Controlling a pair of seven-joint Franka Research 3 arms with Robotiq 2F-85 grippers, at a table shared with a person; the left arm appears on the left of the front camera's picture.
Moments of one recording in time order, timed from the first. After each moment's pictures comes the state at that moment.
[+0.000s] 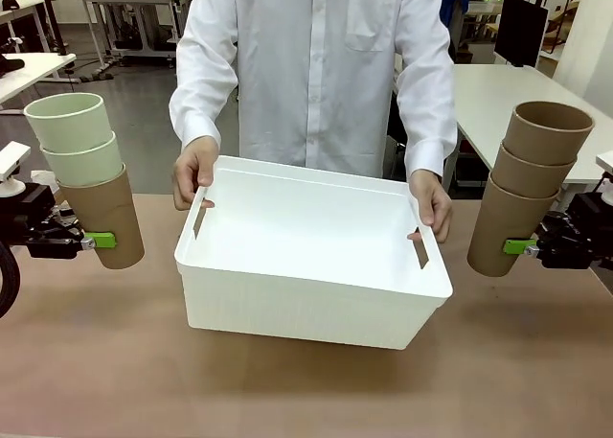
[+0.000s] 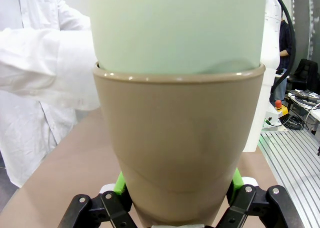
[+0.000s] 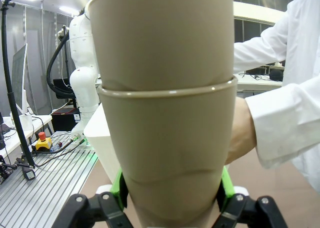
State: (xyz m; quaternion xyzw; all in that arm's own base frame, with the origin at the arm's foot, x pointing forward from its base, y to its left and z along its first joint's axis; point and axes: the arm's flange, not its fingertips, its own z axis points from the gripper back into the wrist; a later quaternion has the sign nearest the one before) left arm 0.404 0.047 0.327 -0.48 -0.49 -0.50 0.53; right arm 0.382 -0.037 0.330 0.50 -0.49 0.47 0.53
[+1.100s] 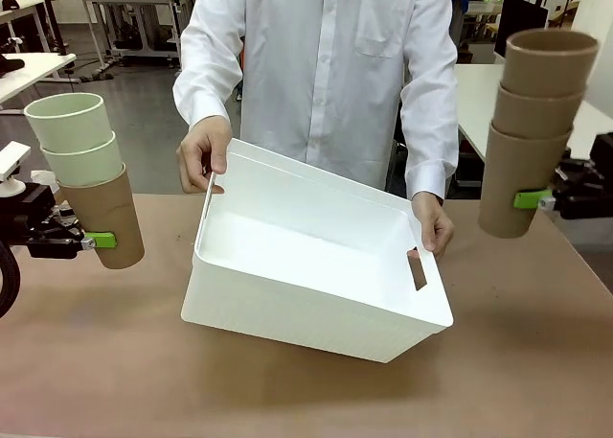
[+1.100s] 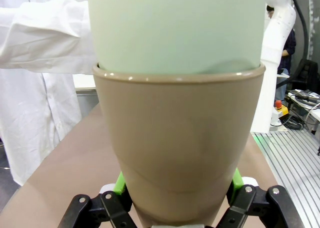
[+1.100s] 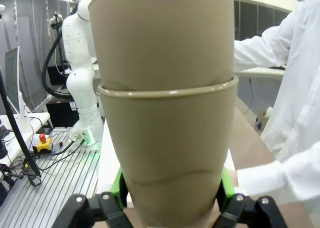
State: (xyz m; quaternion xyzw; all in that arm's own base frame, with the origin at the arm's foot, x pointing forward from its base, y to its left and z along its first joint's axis) left arm 0.405 0.047 0.327 -0.48 -0.49 -0.50 0.53; right arm 0.363 -0.010 0.447 0.45 -0.46 0.50 0.58
